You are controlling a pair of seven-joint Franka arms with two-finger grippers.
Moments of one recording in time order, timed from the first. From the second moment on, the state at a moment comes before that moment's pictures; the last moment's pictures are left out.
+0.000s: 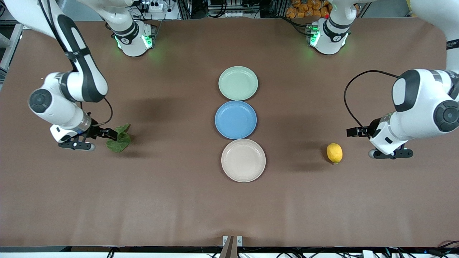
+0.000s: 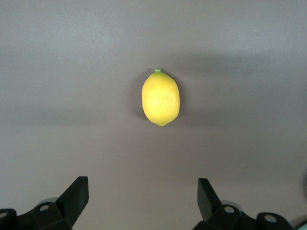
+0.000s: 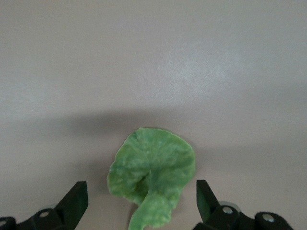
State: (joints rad) left arm 0.06 0.34 -0.15 -1.73 0.00 1.89 -0.11; right arm -0.11 0.30 0.08 -2.20 -0.02 2.53 0.09
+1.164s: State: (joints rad) left arm 0.02 0.54 -0.15 -1.74 0.06 2.07 -0.11; right arm -0.11 0.42 0.08 -2.28 -0.02 2.76 0.09
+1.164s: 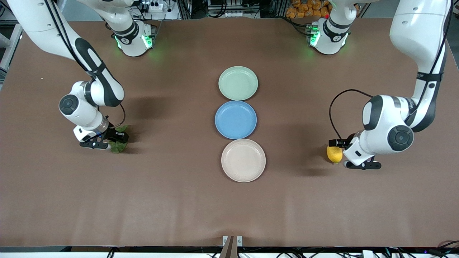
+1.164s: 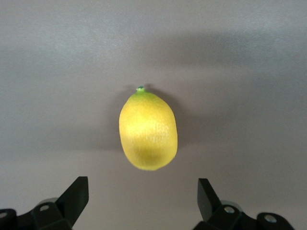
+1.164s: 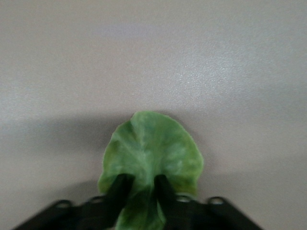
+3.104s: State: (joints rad) left arm -0.02 0.52 -0.29 -1.69 0.06 2.16 -0.31; right arm 0.30 0.31 0.60 -2.11 -0.02 2.36 0.99
